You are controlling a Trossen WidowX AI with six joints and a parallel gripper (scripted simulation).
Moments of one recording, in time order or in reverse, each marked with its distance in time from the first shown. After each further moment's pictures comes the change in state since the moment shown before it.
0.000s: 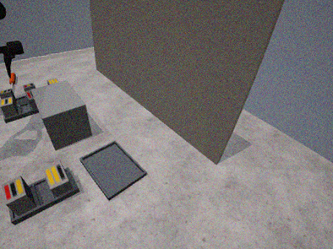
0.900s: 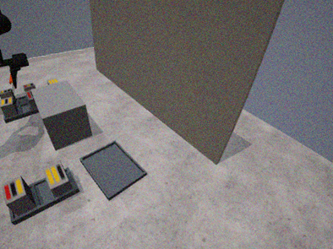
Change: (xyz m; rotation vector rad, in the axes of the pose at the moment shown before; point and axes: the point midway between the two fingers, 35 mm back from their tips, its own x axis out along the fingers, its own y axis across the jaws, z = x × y) arm 0.040 -0.003 0.004 0.000 -0.006 -0.004
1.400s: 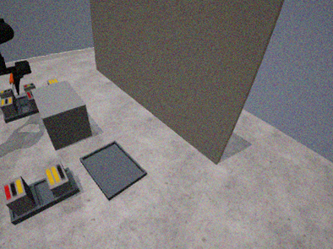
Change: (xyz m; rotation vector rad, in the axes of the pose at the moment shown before) arm 0.025 0.000 -0.001 0.000 0.000 0.000
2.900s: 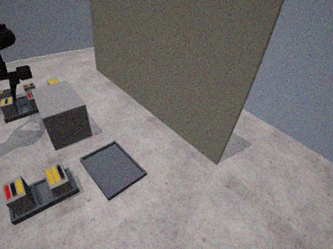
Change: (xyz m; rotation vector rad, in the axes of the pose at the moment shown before) arm 0.014 0.002 -0.004 0.000 0.012 0.008
